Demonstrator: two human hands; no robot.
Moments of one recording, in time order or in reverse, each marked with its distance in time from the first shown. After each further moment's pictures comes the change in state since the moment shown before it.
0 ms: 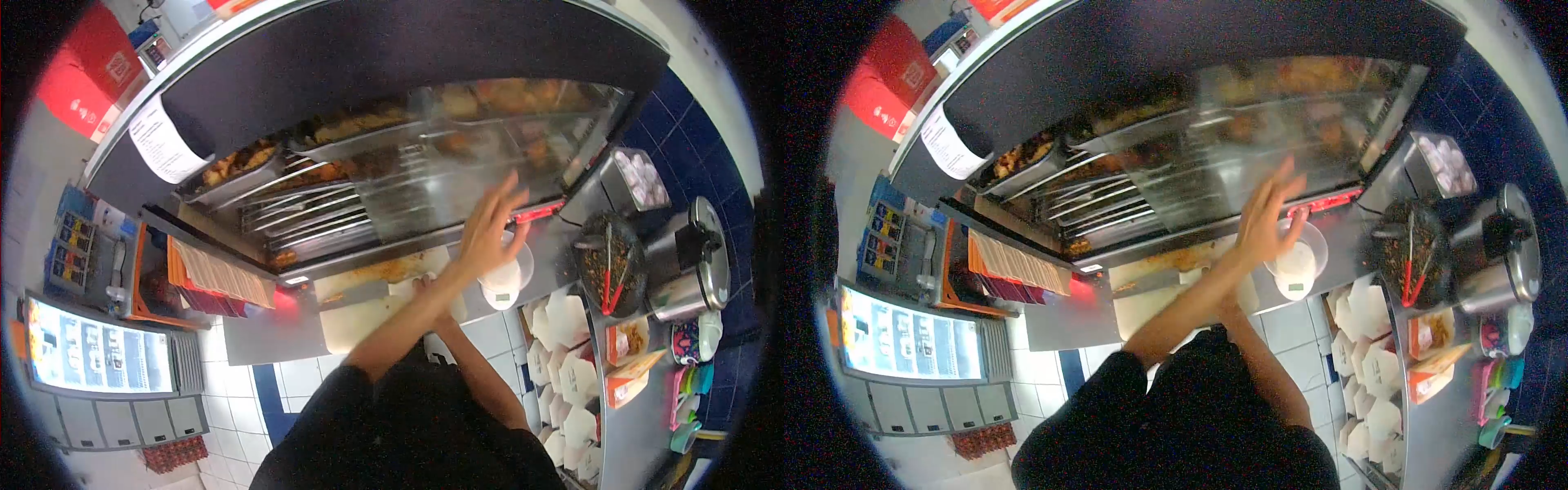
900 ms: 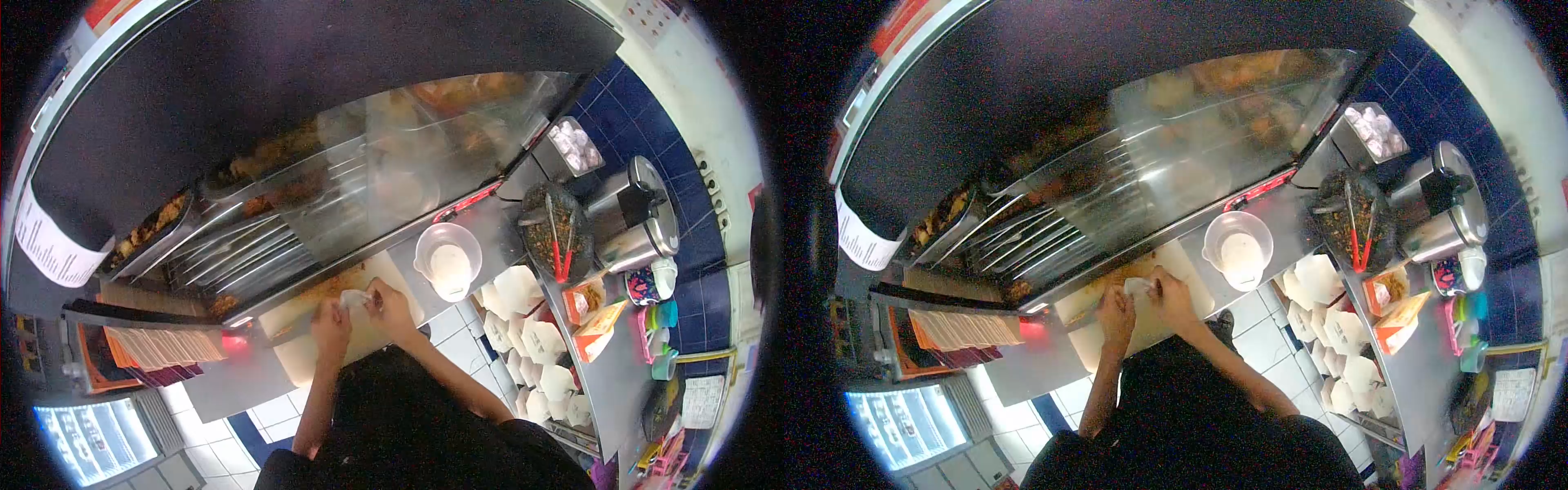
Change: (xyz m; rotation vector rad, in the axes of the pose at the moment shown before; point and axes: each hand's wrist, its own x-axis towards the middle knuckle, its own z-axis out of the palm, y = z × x) left_hand -0.204 -0.095 -0.131 0.376 -0.087 -0.649; right_hand 0.061 -0.178 0.008 -0.610 -0.120 0.149
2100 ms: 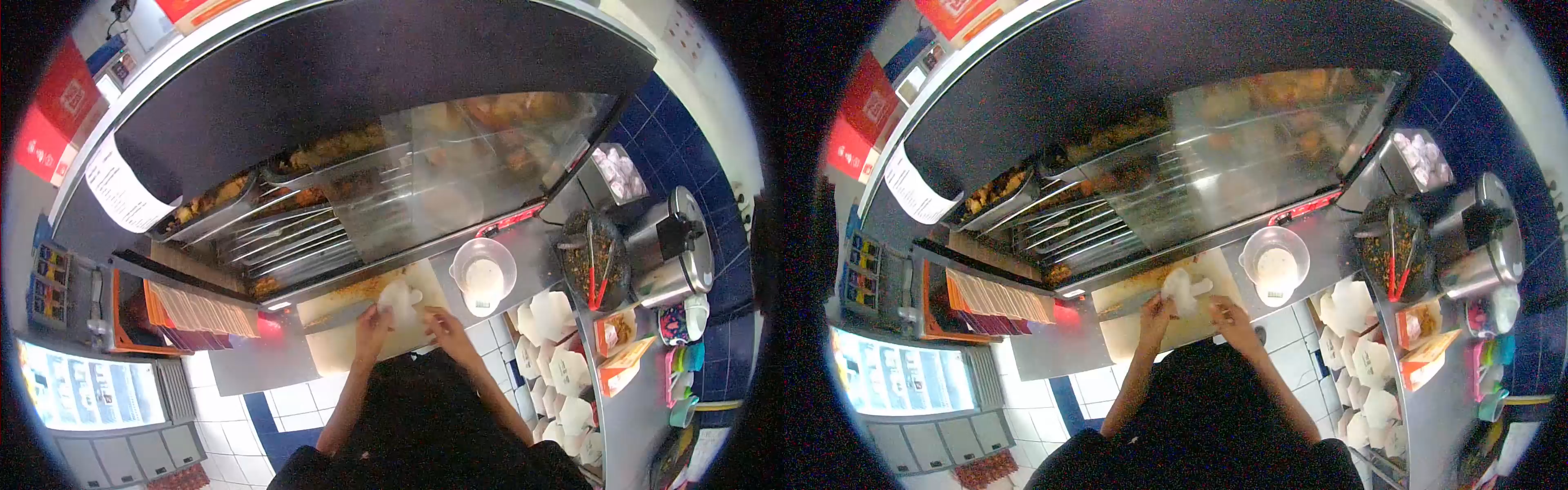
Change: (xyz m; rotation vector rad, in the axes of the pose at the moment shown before) left_hand -0.021 0.022 0.007 -0.811 -0.138 -0.544; right_hand -0.052 0.028 -0.053 0.301 -0.239 0.471
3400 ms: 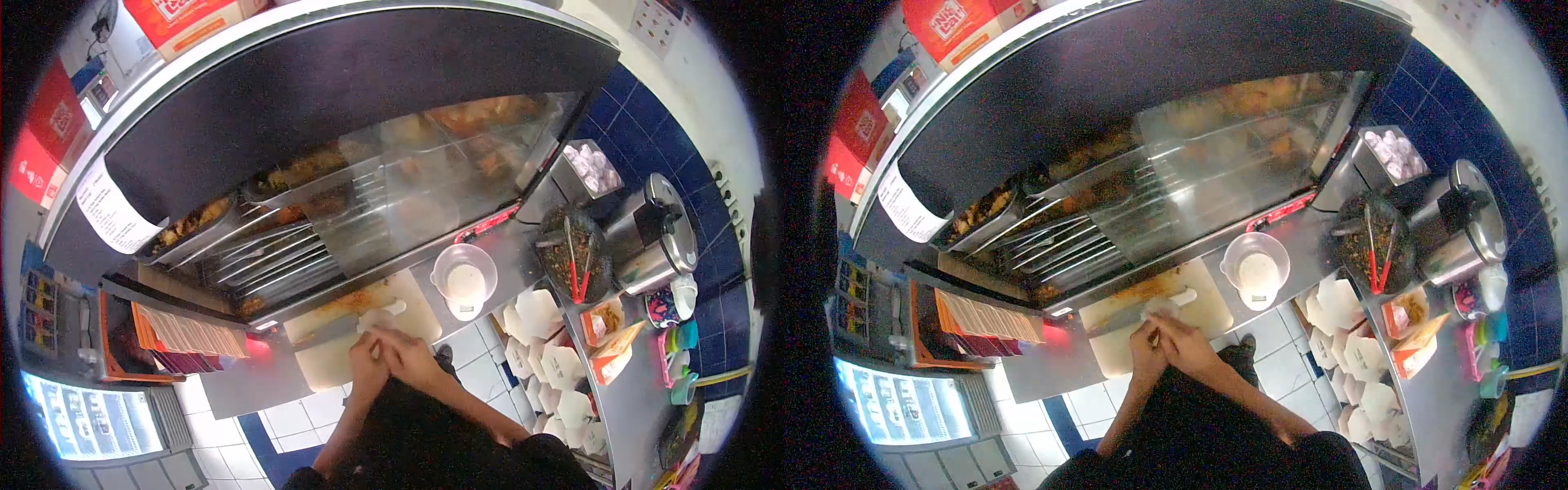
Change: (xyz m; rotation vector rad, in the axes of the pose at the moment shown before) left_hand -0.059 0.058 0.017 0.456 -0.048 0.431; right_hand -0.035 -0.085 0.043 -0.175 0.105 -0.712
